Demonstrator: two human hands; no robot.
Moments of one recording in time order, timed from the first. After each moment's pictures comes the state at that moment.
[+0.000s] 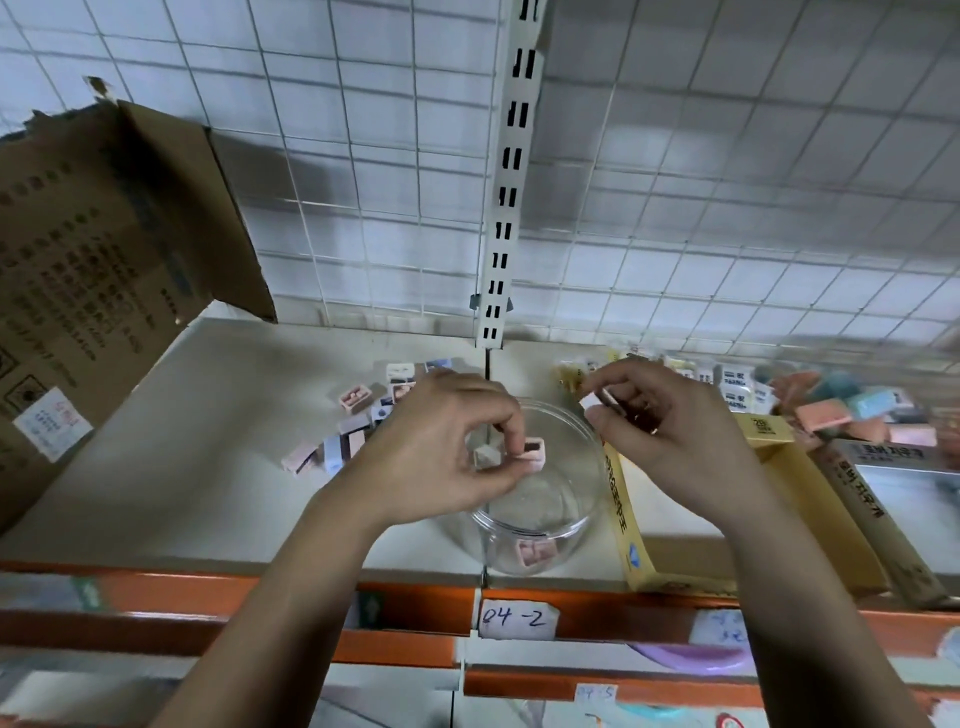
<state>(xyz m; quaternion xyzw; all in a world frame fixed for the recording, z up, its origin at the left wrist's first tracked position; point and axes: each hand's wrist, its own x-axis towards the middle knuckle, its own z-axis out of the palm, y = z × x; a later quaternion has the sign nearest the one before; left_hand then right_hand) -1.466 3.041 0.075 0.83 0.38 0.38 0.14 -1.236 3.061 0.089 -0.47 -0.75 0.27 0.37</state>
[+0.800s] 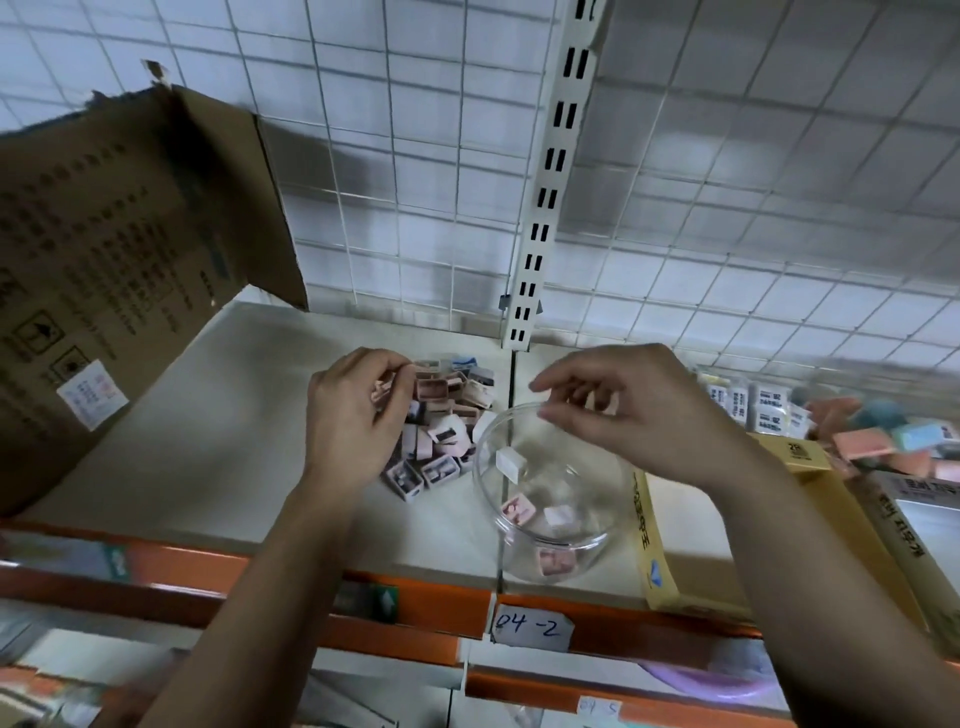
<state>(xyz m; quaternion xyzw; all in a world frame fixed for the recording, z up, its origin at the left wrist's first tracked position) -1.531 3.060 0.015 0.63 0.60 0.49 -0.01 -1.275 3.086 0.116 -0.34 -0.88 0.23 0.24</state>
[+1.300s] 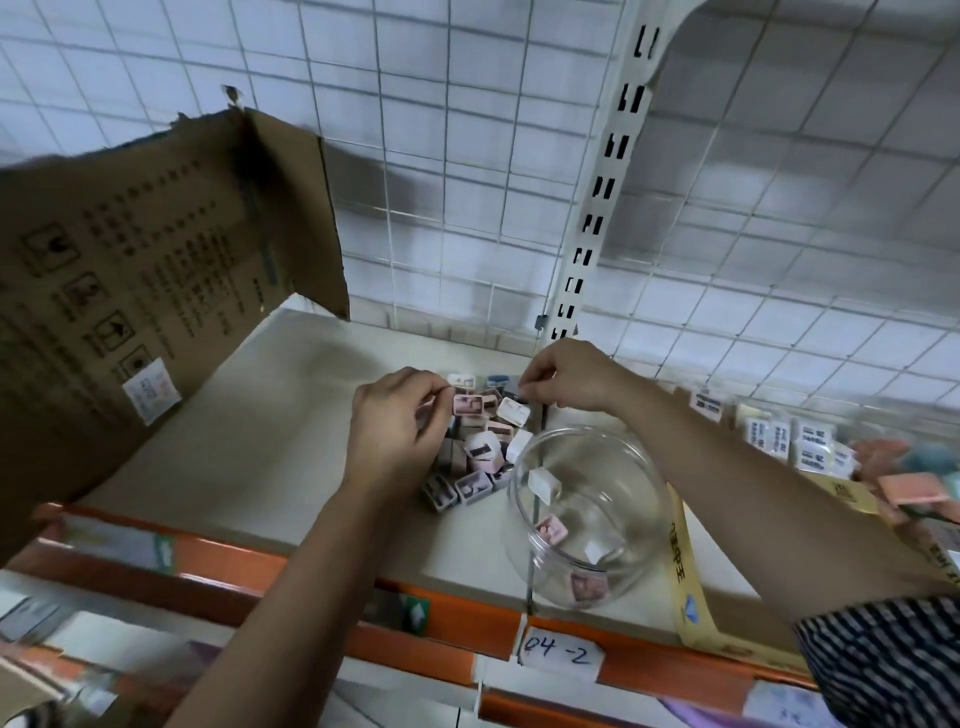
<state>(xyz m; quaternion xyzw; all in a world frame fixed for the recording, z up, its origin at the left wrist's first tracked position) -1.532 3.059 0.012 0.62 0.64 0.46 0.01 -1.347 3.192 0.065 -0.47 -0.84 0.27 0.06</state>
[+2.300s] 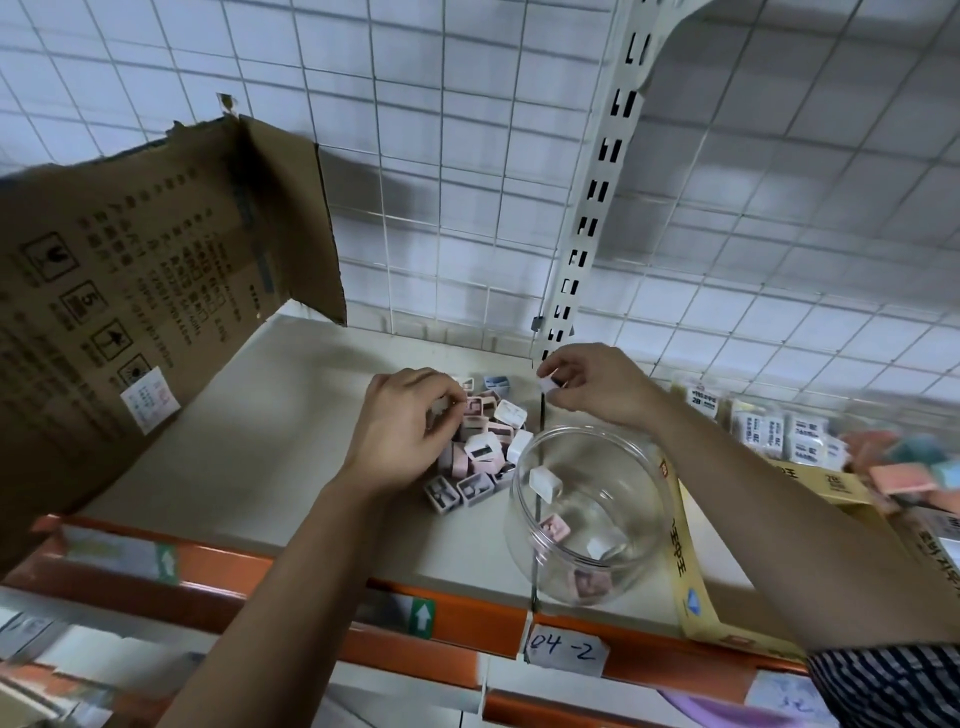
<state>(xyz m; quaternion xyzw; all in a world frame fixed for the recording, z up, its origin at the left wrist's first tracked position) -1.544 3.071 0.011 0.70 0.60 0.38 -0.01 -1.318 3.182 0.061 -0.48 -0.81 0.30 0.16</state>
